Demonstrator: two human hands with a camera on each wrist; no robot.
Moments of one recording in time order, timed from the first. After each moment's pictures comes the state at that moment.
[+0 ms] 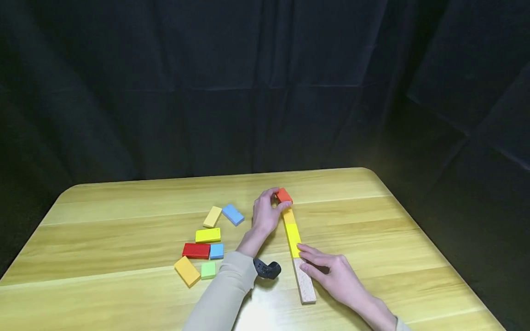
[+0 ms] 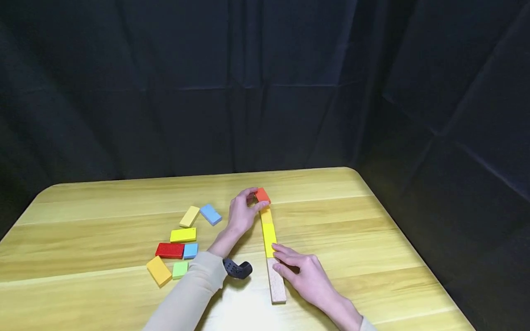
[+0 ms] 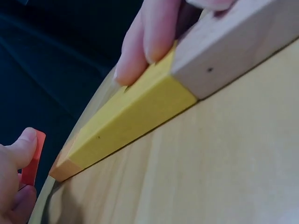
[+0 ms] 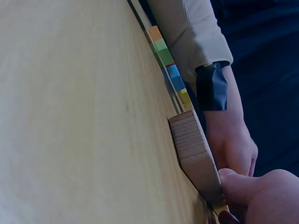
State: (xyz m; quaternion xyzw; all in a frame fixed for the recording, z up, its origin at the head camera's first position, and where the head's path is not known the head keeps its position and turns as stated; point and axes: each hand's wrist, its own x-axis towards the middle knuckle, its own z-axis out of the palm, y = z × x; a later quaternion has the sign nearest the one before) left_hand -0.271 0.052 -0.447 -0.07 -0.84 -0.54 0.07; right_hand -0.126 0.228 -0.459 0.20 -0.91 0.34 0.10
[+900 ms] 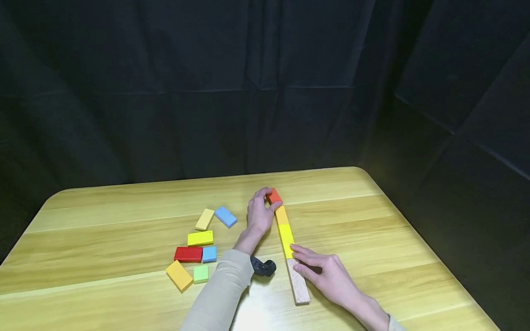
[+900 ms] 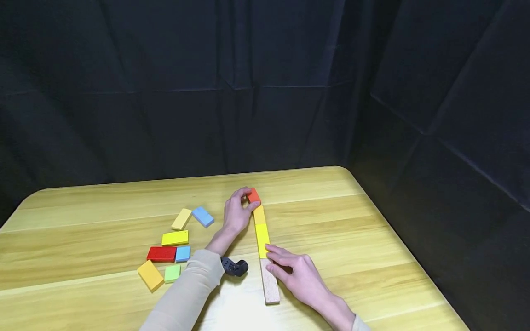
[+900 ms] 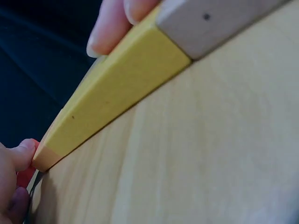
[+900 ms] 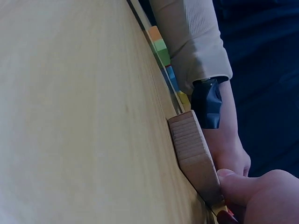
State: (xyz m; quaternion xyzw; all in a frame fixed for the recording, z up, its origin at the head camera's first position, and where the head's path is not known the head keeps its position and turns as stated) left_hand -0.282 0.049 -0.460 -0.07 -0.85 -0.51 0.09; right_hand -0.126 0.220 -0.460 0.21 -0.91 0.35 0.10
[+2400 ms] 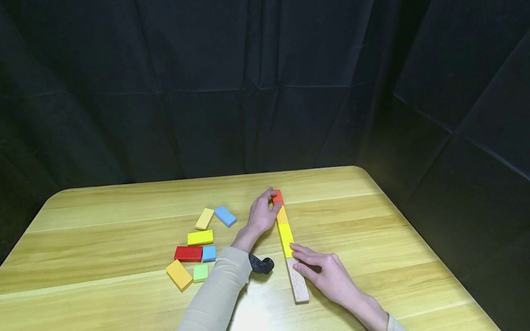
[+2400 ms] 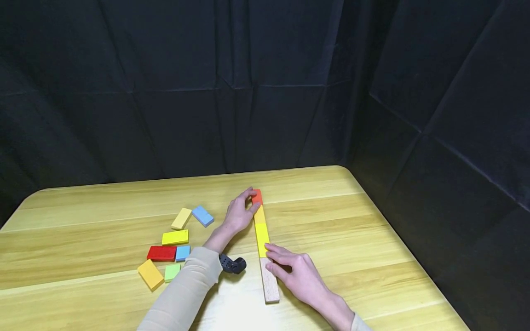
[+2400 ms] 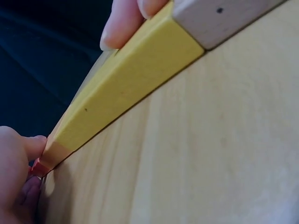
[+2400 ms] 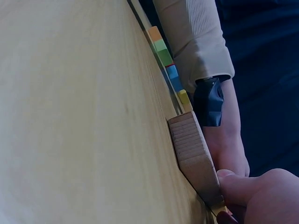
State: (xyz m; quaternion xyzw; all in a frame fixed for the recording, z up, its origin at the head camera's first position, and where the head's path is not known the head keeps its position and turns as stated) left_hand -0.285 0.046 -0.456 -0.11 -0.87 -0.48 0.00; right_hand -0.129 0.219 -0.459 0.22 -0.91 0.34 0.10
